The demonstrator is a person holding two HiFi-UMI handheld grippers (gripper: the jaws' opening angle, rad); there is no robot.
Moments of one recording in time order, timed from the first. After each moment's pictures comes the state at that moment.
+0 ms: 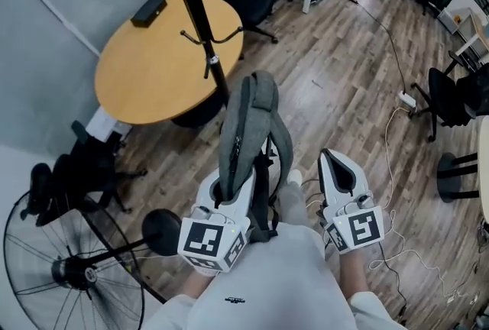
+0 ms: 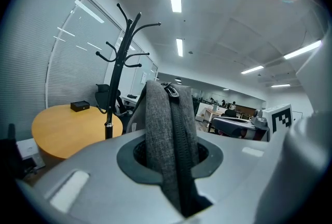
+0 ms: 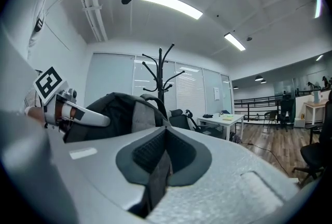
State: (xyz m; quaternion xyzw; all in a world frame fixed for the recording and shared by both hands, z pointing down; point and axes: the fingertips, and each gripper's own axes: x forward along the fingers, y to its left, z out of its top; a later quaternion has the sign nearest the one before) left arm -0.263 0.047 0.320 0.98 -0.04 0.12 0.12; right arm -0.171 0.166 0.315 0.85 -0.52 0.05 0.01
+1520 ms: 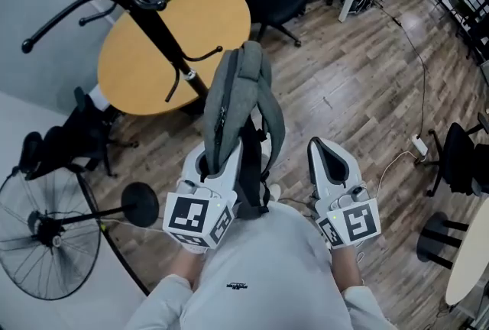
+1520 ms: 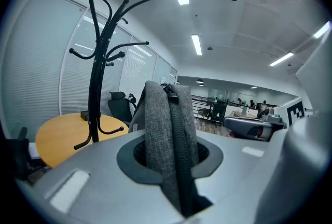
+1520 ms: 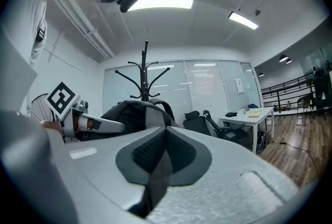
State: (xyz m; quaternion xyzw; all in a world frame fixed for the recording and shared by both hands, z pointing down) left arm -0.044 0.028 0.314 0.97 -0.18 0.10 0.09; right arm 0.056 0.138 0.307 0.76 -0.65 0.05 -0.04
